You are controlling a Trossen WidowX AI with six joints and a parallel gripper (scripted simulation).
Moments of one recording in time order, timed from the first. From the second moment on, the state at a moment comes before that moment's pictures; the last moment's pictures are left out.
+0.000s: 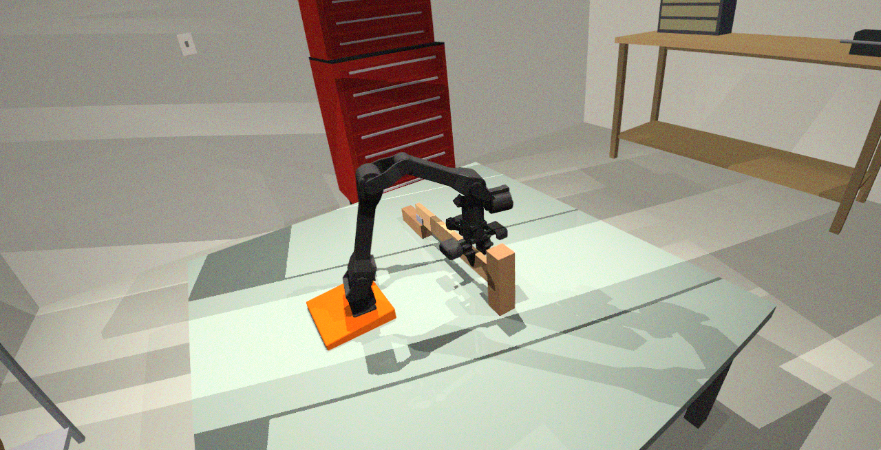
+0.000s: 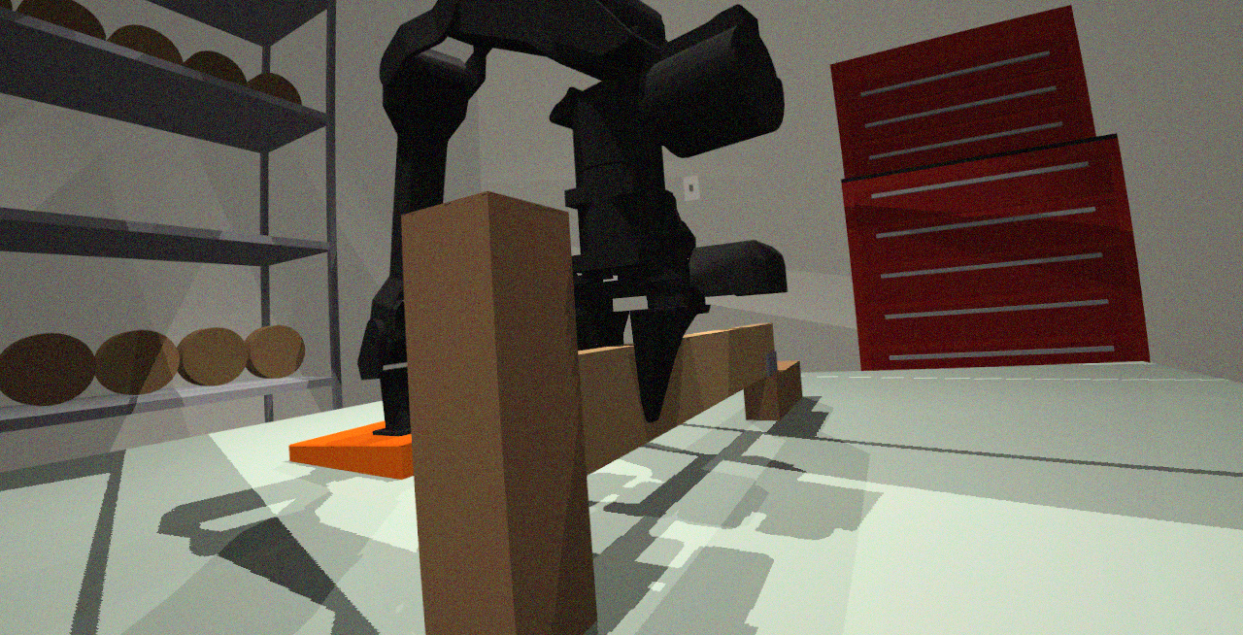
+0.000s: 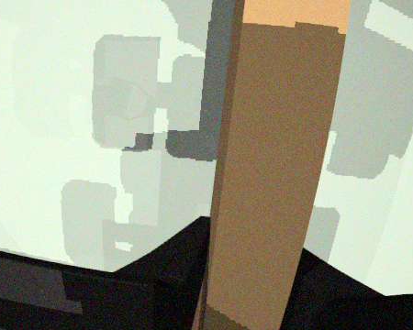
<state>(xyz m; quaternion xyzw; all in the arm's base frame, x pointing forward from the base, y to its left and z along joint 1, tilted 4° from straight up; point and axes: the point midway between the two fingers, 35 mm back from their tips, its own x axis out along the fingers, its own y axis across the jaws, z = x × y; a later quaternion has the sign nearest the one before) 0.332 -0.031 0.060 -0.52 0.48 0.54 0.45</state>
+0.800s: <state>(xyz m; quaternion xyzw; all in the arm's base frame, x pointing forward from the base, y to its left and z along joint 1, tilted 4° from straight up) 0.332 -0.036 0.060 -0.52 0.49 0.54 0.45</state>
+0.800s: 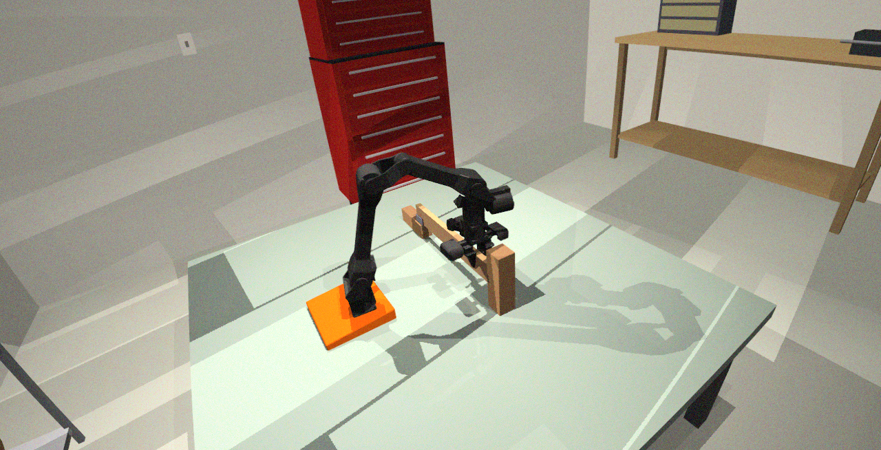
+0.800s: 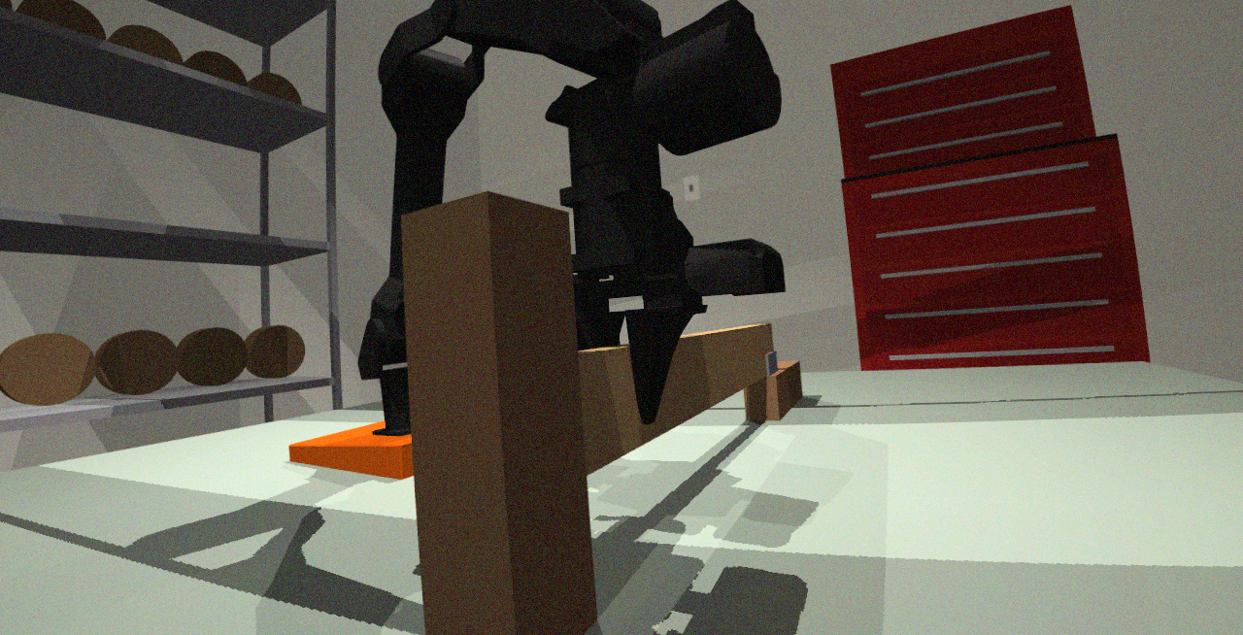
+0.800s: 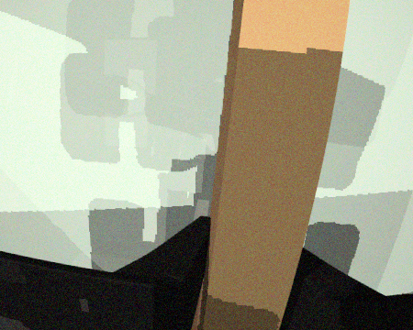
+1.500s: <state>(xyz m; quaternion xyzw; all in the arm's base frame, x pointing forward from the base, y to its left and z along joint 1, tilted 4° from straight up) 0.333 -0.041 0.060 -0.52 0.49 0.54 0.45</state>
